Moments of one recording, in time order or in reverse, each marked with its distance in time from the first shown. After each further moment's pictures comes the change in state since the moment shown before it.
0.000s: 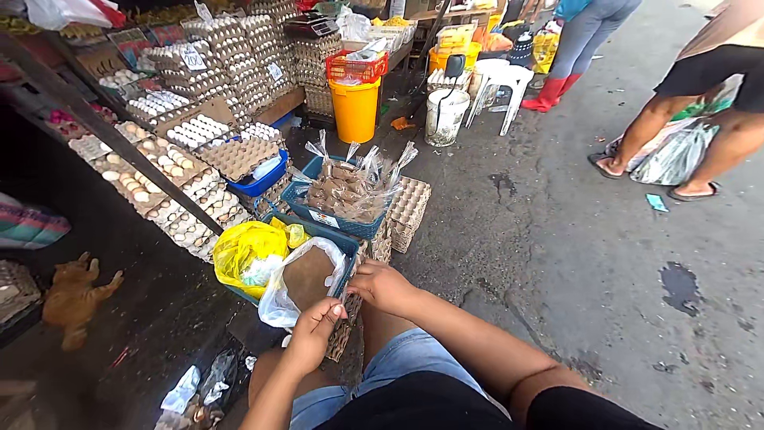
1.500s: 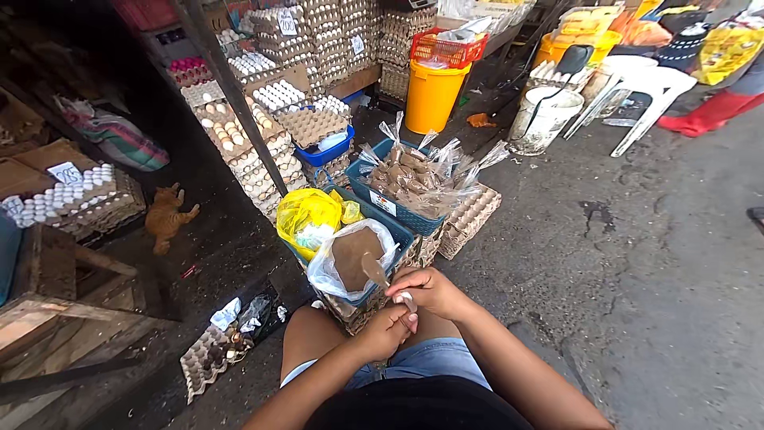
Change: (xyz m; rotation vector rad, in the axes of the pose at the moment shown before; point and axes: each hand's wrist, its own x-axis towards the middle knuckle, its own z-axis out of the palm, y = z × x) left_hand -0.007 -0.032 0.050 -0.188 -0.120 -0.026; right_hand 0.009 -0.008 0.007 0.947 -0.089 0.103
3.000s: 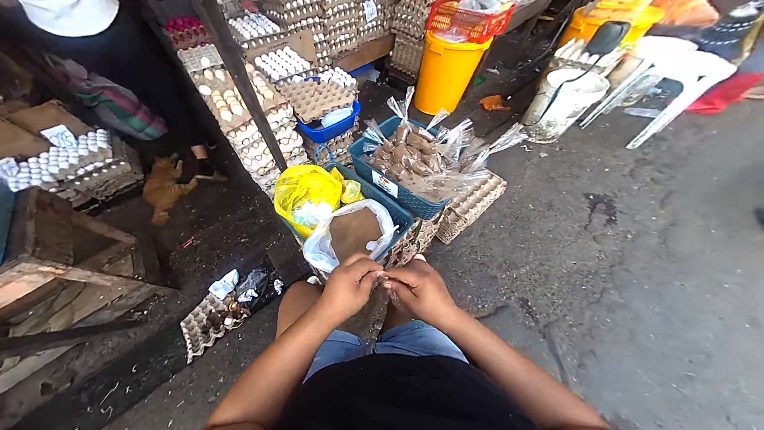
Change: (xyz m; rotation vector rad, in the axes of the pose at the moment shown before) left_hand -0.004 0.025 -0.040 0.556 0.439 0.174; right_hand -0.029 0.030 0.025 -0.507 0.184 -0.029
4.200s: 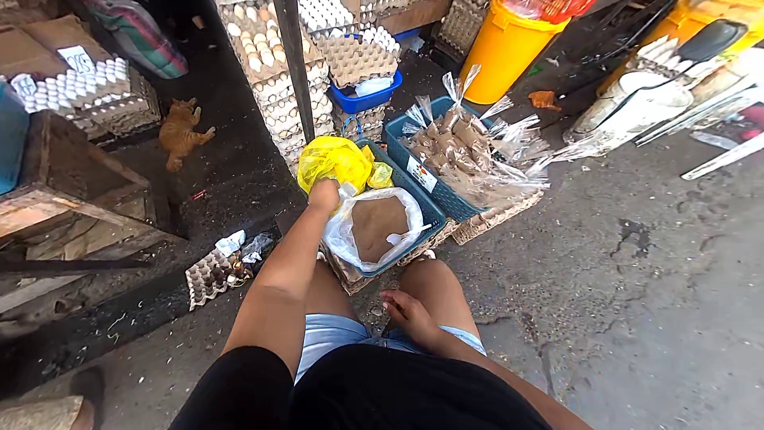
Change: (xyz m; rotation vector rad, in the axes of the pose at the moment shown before) left_hand 0.118 -0.192 -0.066 0.609 -0.184 -0.726; right_hand -0.037 0.077 0.074 0.015 -0.425 0.322
